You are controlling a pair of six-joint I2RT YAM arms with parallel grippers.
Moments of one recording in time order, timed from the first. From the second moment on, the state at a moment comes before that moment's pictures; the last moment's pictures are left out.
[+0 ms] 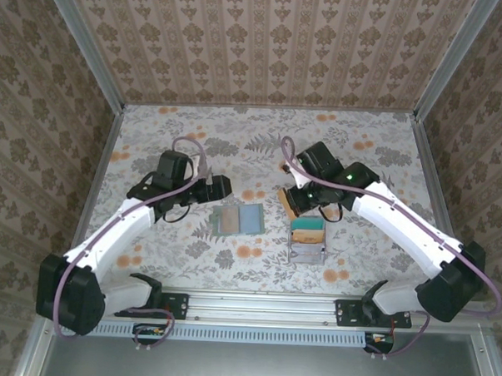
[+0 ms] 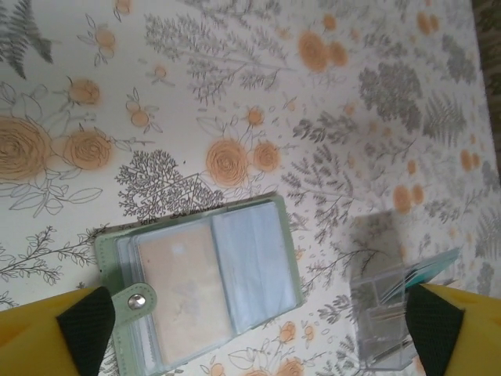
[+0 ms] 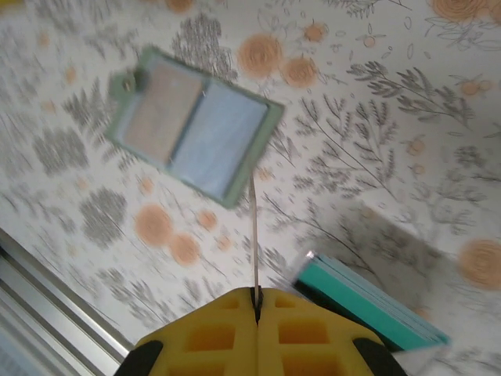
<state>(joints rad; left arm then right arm) -0.42 1.15 0.83 -0.45 0.36 -0.54 0.65 1.35 1.29 -0.98 -0.10 0.13</state>
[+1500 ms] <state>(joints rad) -0.42 0.83 0.73 -0.50 0.04 -0.51 0.77 1.42 1.02 -0.99 0.13 -0.60</state>
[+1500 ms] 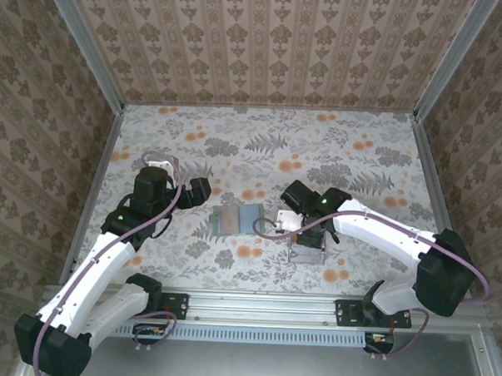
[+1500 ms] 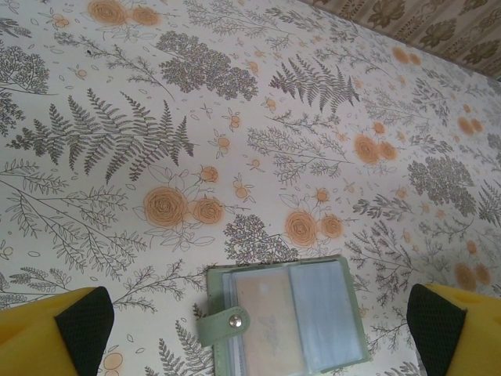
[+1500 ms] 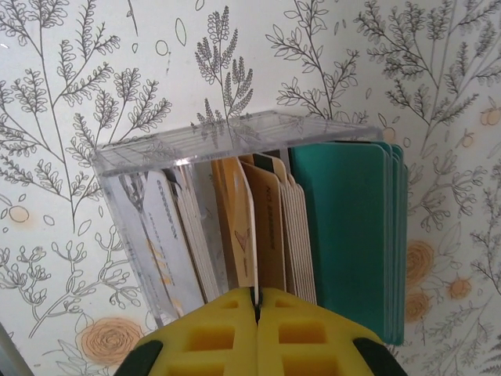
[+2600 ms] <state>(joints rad) -0.41 1.04 0.74 -0.52 0.20 -0.50 0.75 1.37 1.14 -0.61 0.11 0.13</state>
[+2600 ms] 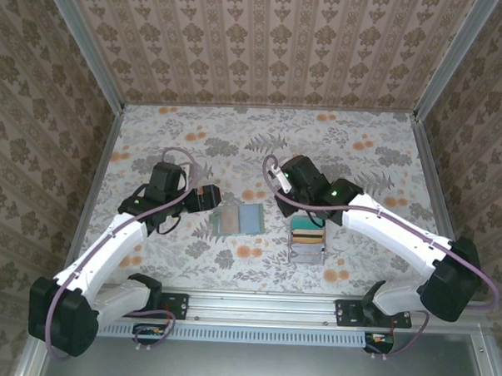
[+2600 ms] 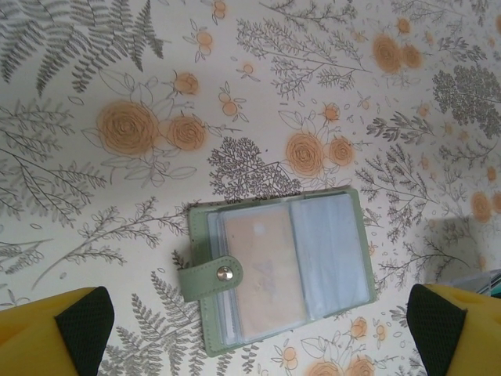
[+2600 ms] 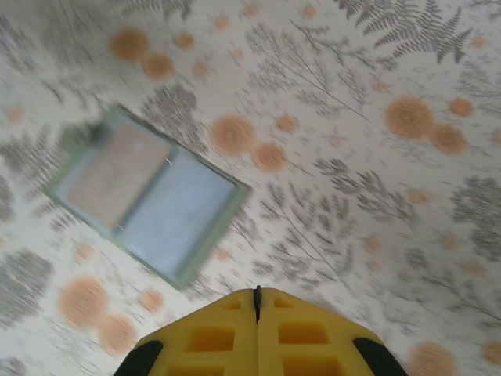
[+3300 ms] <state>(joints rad) -0.41 1.19 0.70 -0.51 0.28 -0.63 0.76 1.87 1.40 -0.72 -0.03 0.72</state>
